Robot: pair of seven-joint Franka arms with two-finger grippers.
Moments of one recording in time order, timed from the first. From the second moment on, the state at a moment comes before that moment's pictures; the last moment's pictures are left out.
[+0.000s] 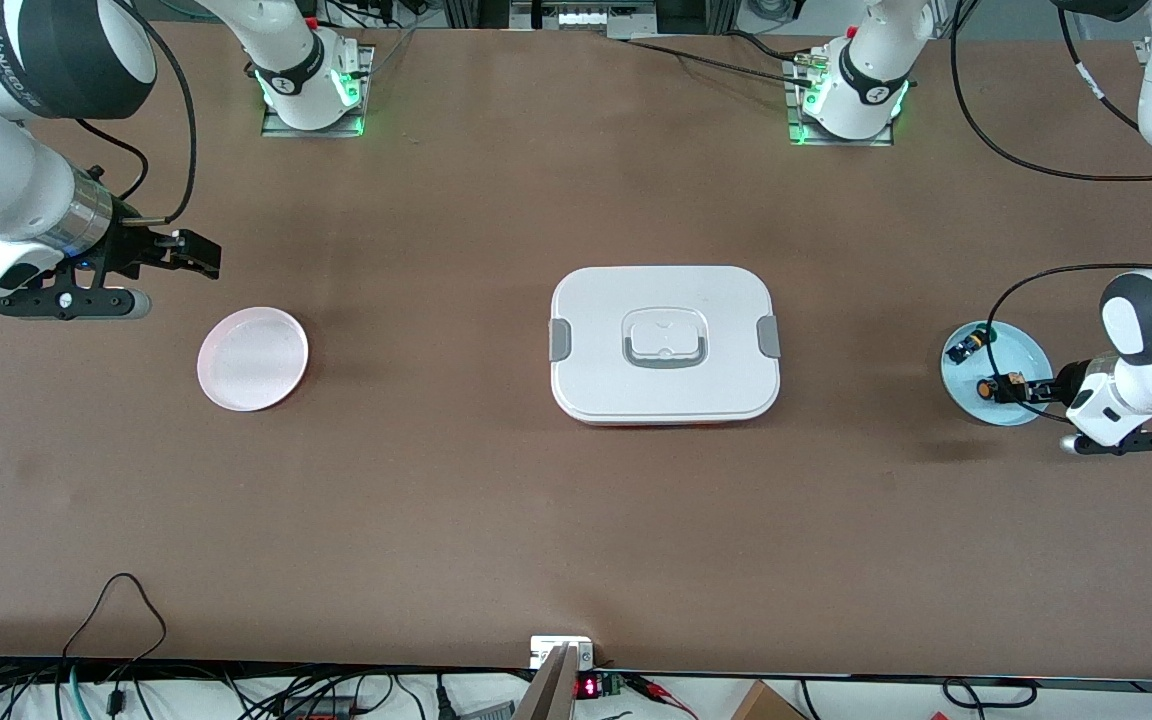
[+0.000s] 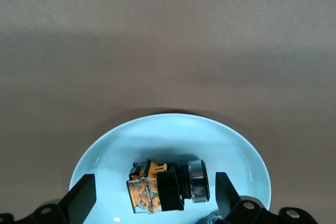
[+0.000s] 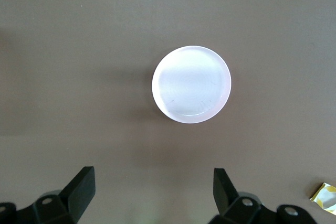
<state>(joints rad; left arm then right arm) 0.36 0.63 -0.03 -1.73 0.03 2.17 0.21 0.13 0.07 0.00 -1.72 -0.04 1.65 0.11</state>
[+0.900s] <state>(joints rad) 0.37 0.67 -0.04 -1.76 -0.03 2.17 0.21 0.13 0.10 0.00 -1.68 -0.04 1.61 0.11</state>
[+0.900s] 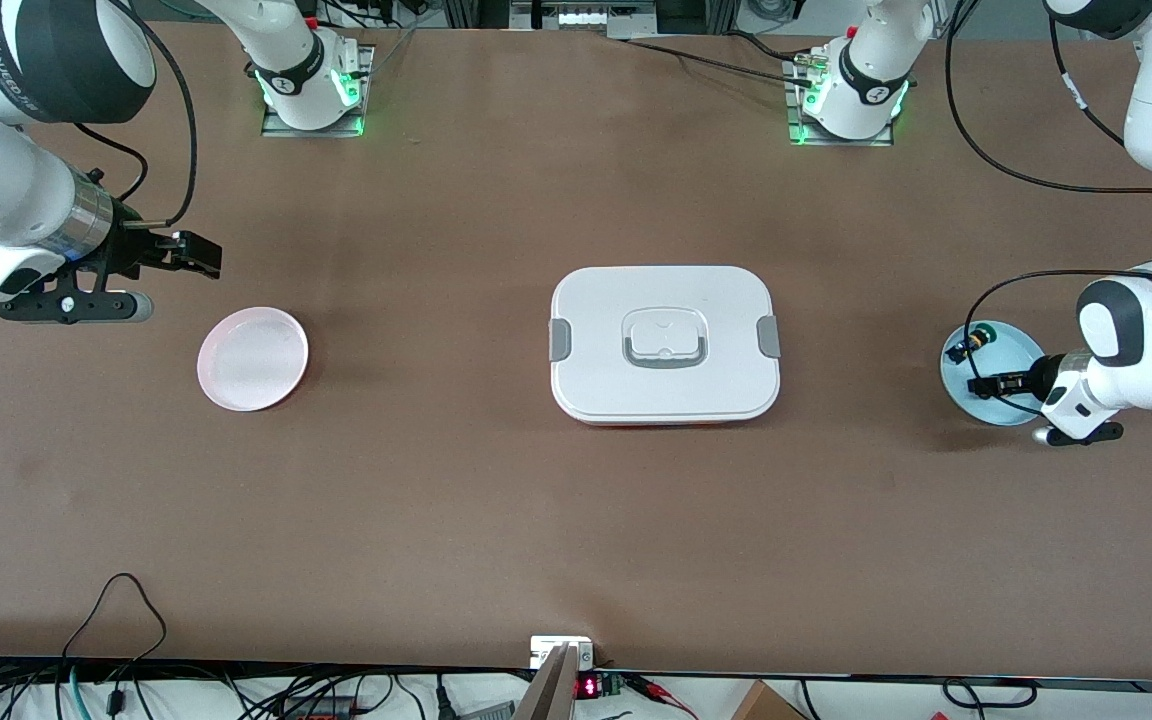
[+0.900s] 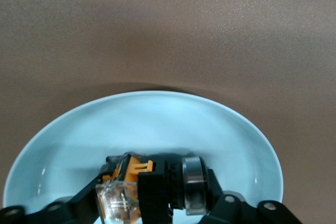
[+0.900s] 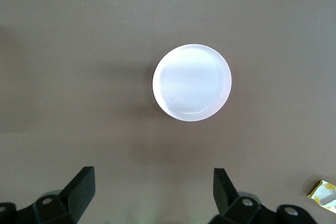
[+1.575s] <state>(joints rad) 0.36 0.56 -0.08 -1.71 -0.04 2.00 0.26 0.15 0.11 0.00 -1.68 -0.04 1.61 0.10</state>
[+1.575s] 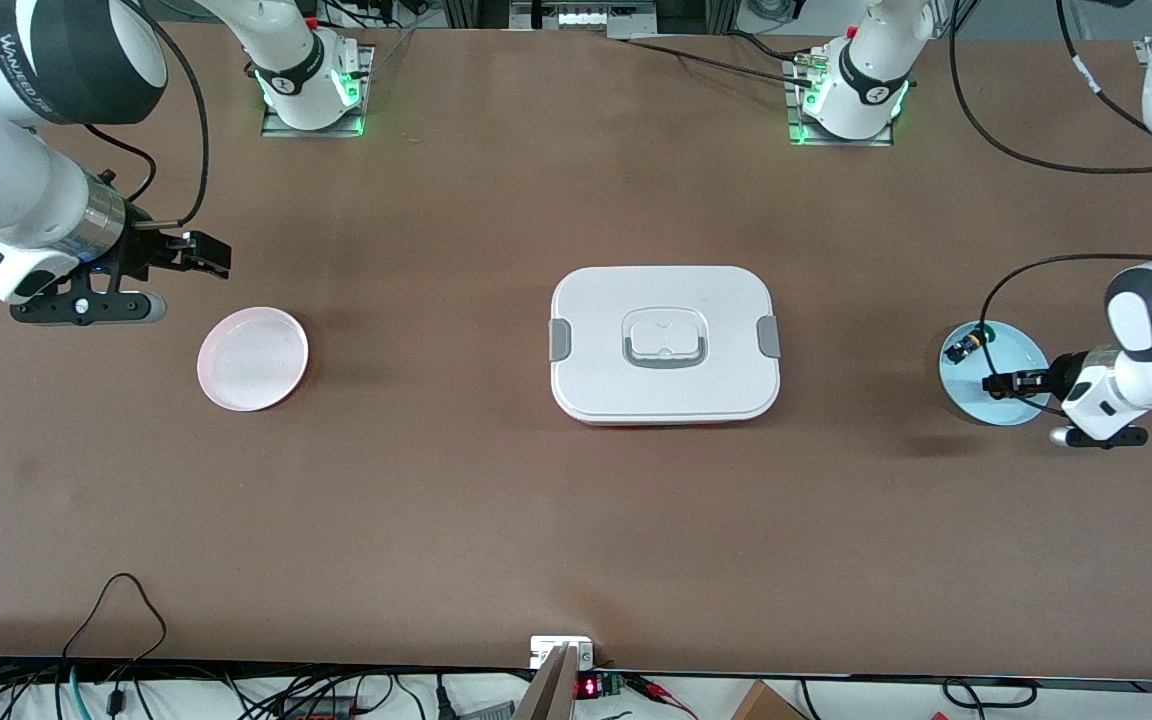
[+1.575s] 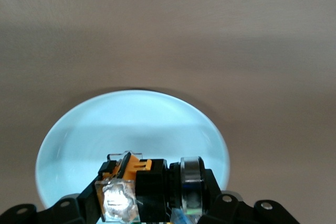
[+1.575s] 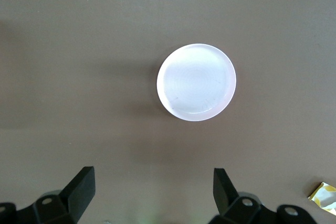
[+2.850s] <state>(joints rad) 0.36 0.50 -0.52 -1.42 -0.67 1.37 0.36 0.15 0.14 -0.02 -1.56 1.00 1.45 0.10</state>
